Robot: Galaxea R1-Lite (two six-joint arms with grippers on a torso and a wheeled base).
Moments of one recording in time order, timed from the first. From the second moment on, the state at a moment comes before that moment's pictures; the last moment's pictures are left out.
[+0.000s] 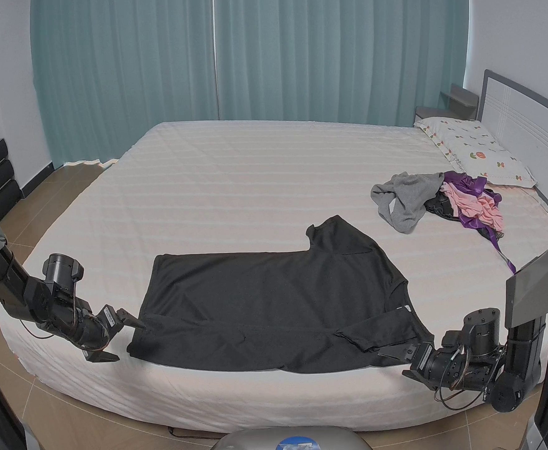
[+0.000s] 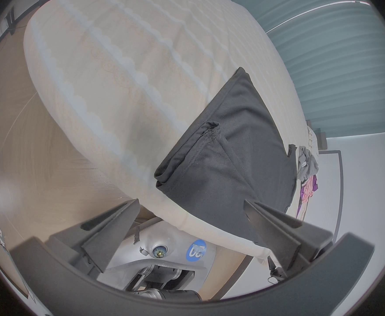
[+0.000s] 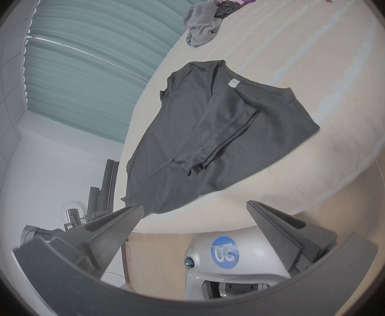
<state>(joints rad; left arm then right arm) 0.12 2.01 -0.69 -0.19 -0.41 -0.68 0.34 2.25 -0.07 -1.55 0.26 0.93</state>
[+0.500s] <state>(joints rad) 0.12 2.01 -0.69 -0.19 -0.41 -0.68 0.33 2.31 -0.23 -1.55 0.20 0.99</state>
